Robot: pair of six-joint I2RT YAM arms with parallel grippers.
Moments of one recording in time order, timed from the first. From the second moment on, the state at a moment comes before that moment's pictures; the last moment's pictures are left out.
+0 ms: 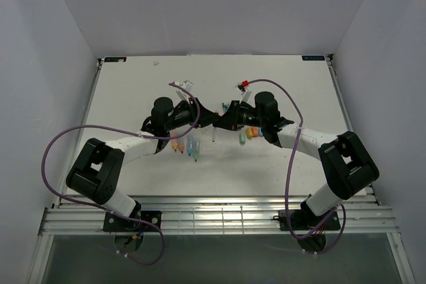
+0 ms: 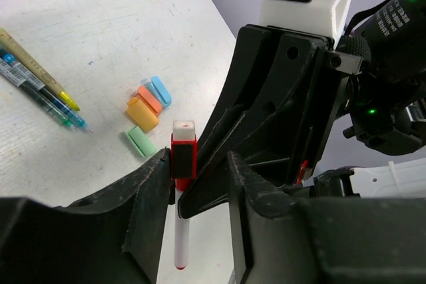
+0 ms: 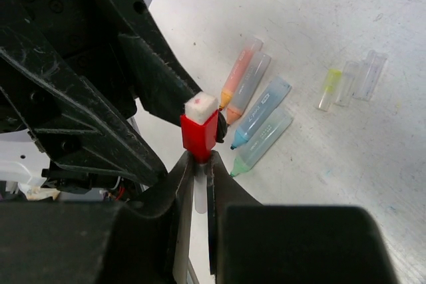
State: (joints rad) left arm -0.47 1.54 0.71 0.71 0.61 -0.73; right arm 0.57 1.56 0.82 0.44 -0.64 0.64
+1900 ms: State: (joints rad) left arm -0.47 1.46 0.68 0.68 0.37 -0.82; right arm 0.66 1.63 0.87 0.45 -0.62 0.65
